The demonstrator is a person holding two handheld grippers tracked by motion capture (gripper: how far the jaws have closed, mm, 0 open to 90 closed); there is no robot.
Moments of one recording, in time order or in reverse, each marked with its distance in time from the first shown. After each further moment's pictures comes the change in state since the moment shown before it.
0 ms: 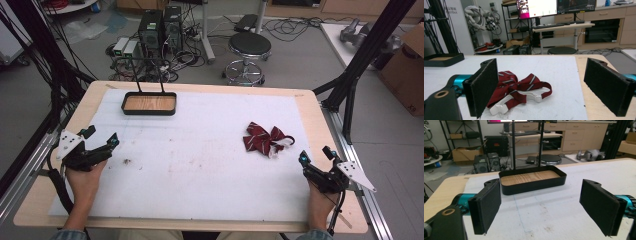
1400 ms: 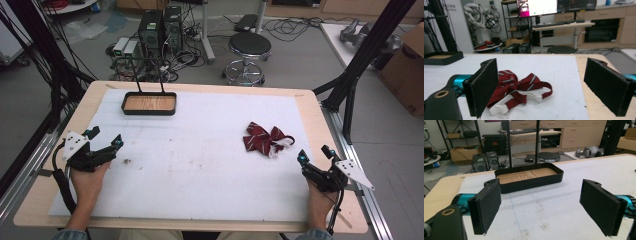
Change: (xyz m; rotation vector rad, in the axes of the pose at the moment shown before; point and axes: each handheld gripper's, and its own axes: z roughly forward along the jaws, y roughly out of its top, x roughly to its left) left arm -0.007 -0.002 0.005 0.018 -0.016 0.016; right arm 0.002 0.002 0.004 0.017 0.001 -0.006
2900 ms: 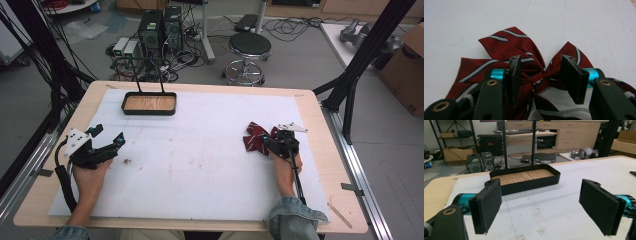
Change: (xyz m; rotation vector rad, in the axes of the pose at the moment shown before) left arm 0.003 -0.001 0.010 -0.001 -0.037 -0.015; right arm 0.056 -0.008 0.139 0.552 -0.073 -0.078
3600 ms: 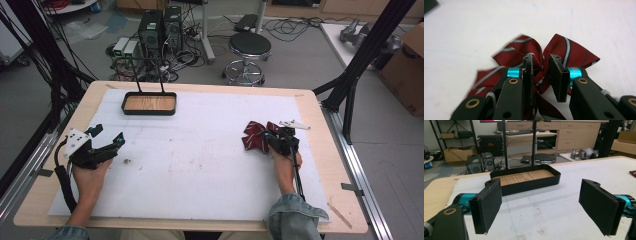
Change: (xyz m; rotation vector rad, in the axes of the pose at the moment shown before) left arm -0.001 0.000 0.000 -0.004 -0.002 0.005; right arm 0.002 0.011 -0.005 -0.027 0.067 0.059
